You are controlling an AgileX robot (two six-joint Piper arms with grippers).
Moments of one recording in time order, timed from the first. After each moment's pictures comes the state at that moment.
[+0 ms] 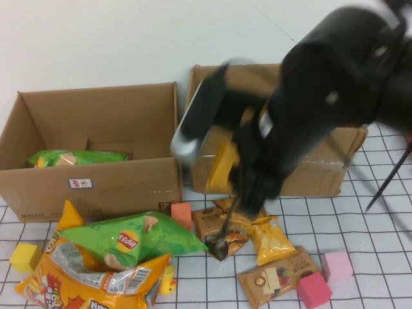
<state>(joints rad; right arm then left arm) 0.83 1.74 -1.67 -0.14 1.13 -0.37 0.09 0.18 -0.26 -1.01 0.38 0.82</state>
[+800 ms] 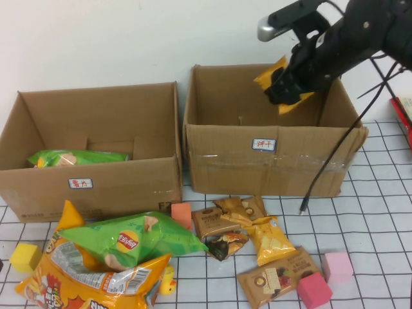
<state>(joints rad) 0.37 2.10 -2.01 0.12 0.85 -0.33 0.09 0.18 -0.26 -0.98 0.42 0.82</state>
